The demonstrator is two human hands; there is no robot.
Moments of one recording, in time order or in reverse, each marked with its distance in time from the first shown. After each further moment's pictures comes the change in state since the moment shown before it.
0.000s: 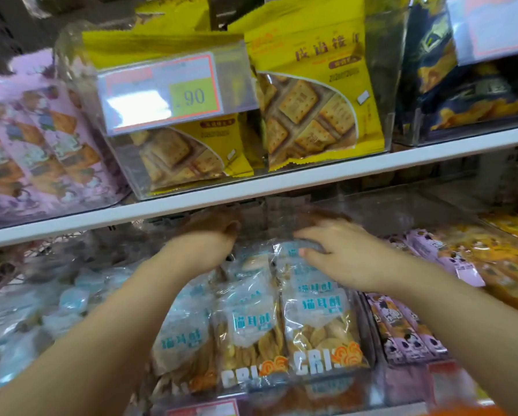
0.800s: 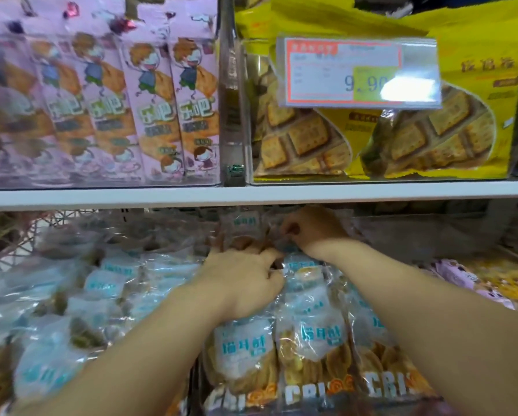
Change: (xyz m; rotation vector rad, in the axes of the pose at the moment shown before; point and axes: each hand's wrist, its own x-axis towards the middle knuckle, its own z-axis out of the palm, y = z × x) left_hand -0.035 -0.038 0.023 0.095 -0.129 0.105; right_hand 0.109 -0.064 0.031 -0.126 0.098 0.077
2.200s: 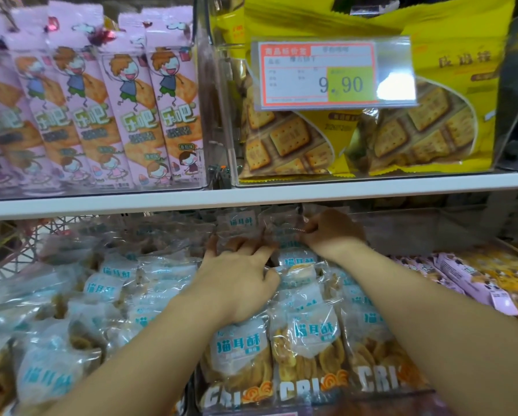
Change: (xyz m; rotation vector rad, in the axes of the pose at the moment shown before) left_hand -0.005 -0.001 0.009 -0.012 0.051 -0.020; right_hand -0.012 0.025 0.009 0.076 0.024 0.318
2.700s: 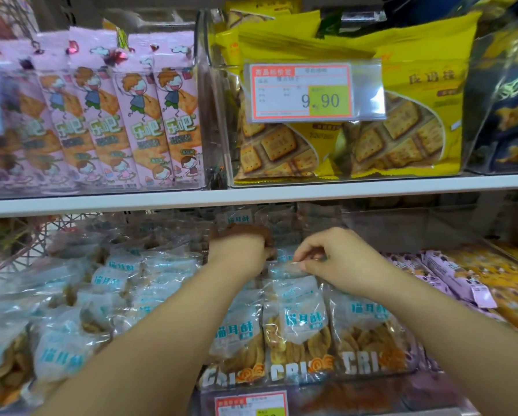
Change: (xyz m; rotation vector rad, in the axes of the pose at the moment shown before) left_hand 0.033 0.012 -0.013 -0.010 0.081 -0.131; right_hand -0.079 0.005 -0.038 0.219 -0.118 -0.300
